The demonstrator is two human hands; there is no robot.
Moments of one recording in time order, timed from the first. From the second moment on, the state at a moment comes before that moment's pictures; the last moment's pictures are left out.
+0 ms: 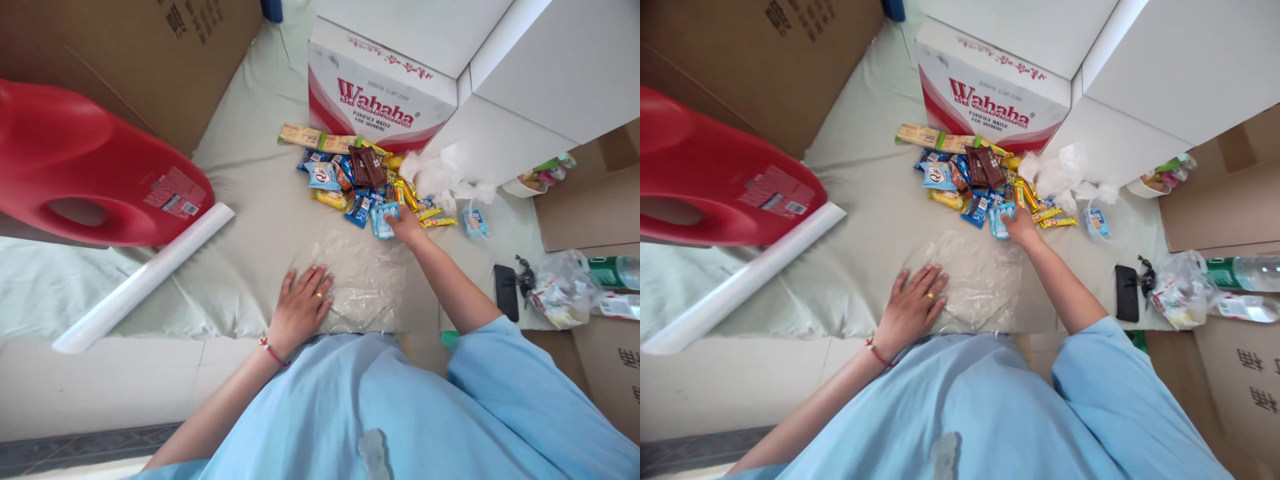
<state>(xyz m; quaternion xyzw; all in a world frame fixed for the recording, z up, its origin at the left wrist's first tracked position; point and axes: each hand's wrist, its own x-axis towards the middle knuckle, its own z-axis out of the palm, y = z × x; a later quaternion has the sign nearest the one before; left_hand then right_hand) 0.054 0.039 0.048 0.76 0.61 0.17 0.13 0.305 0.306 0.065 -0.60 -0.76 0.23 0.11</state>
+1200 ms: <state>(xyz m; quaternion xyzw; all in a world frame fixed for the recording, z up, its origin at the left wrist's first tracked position) 0.061 0.041 0.052 0.75 0.63 0.14 0.14 0.341 0.196 0.149 -0.43 -0.82 0.34 0.17</state>
